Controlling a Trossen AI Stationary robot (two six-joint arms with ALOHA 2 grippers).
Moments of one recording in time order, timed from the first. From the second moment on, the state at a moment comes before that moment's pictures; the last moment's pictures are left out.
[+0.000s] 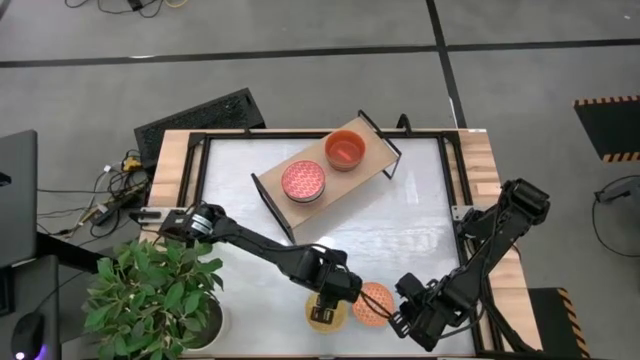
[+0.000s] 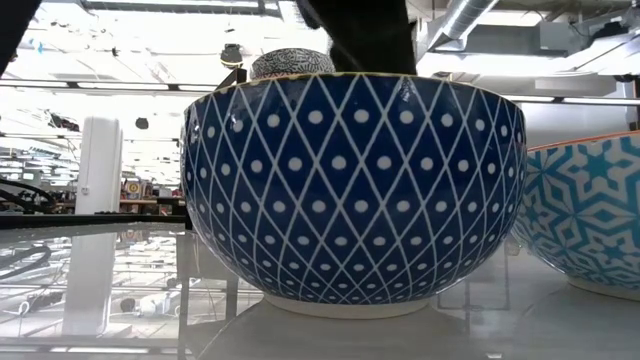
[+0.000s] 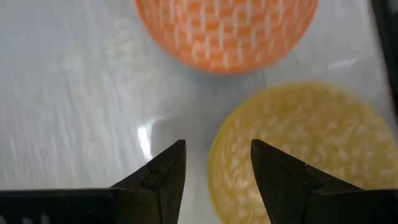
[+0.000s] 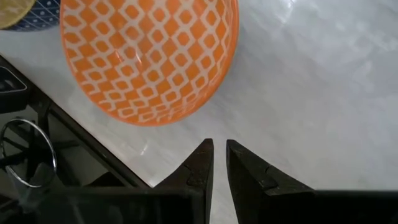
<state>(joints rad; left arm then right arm) -0.36 2.24 2.01 -0.89 -0.04 -0.12 0.88 1.65 1.14 -0.77 0.18 1.82</state>
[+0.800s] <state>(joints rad) -0.37 2.33 2.01 -0.93 0.01 -0.02 0.88 1.65 1.14 -0.76 0.18 1.82</state>
